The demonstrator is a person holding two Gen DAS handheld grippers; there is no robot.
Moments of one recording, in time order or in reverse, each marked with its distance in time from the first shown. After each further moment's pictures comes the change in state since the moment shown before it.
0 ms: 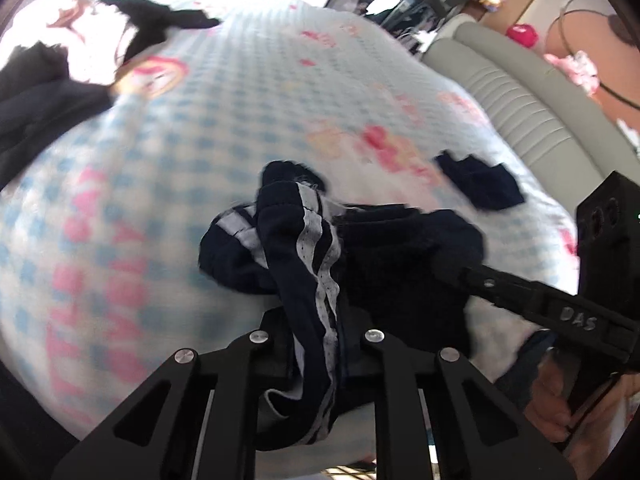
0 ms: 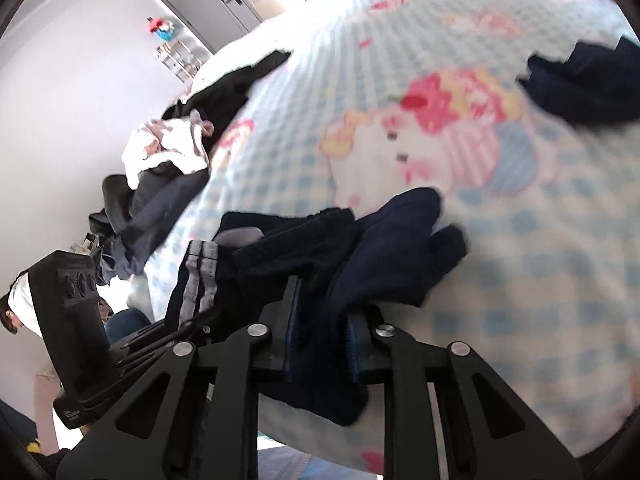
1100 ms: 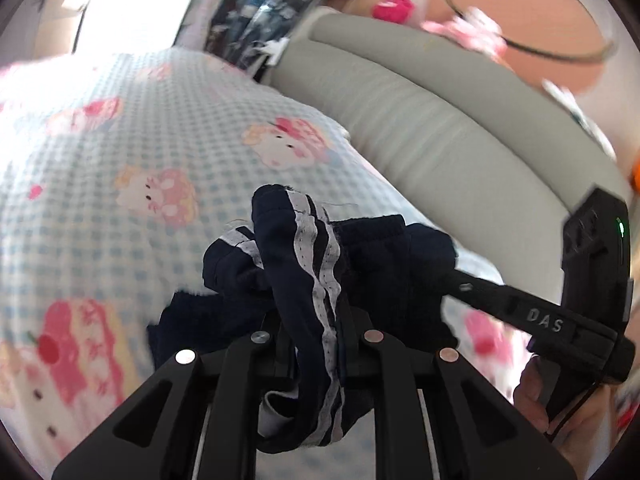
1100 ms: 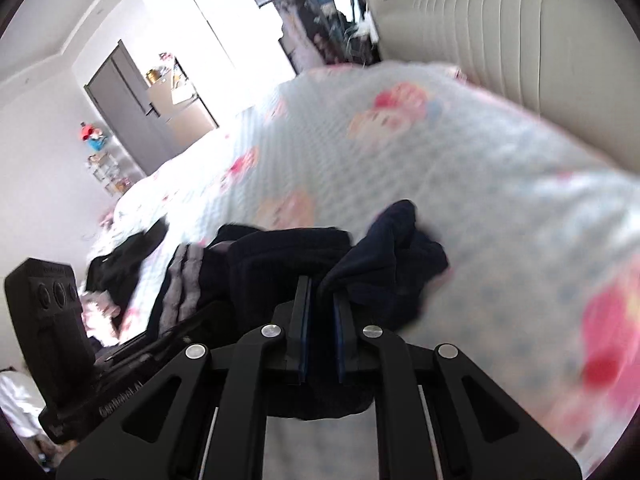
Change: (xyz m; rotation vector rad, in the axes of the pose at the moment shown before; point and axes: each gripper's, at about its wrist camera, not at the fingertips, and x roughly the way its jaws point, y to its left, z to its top) left arm 0.163 -0.293 0.162 0.218 -0.041 -0.273; right arm -0.202 -0.241 0.168 0.153 -0.355 -0.292
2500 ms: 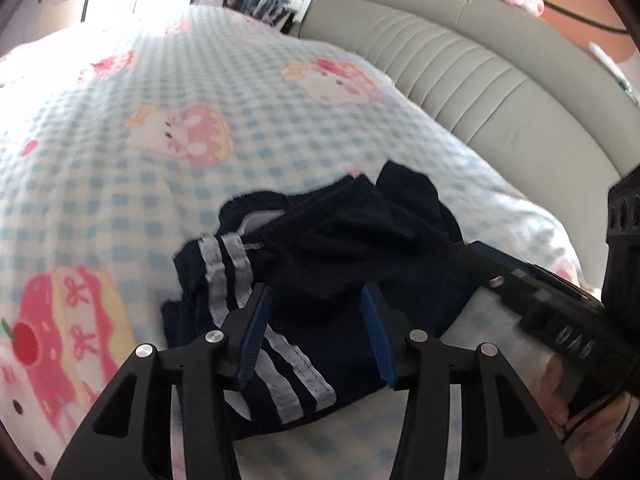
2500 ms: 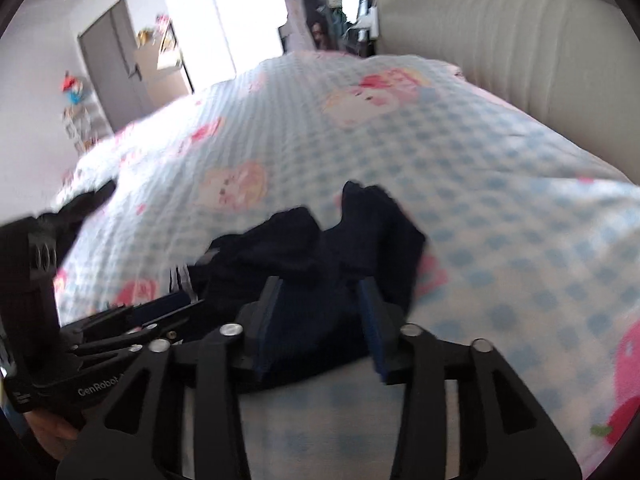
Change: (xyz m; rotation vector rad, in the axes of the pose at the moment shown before) left arm 0.069 0.047 -0.027 0.041 0.127 0.092; right arm 0.073 -0.003 -0.041 -0.193 0.077 -0.146
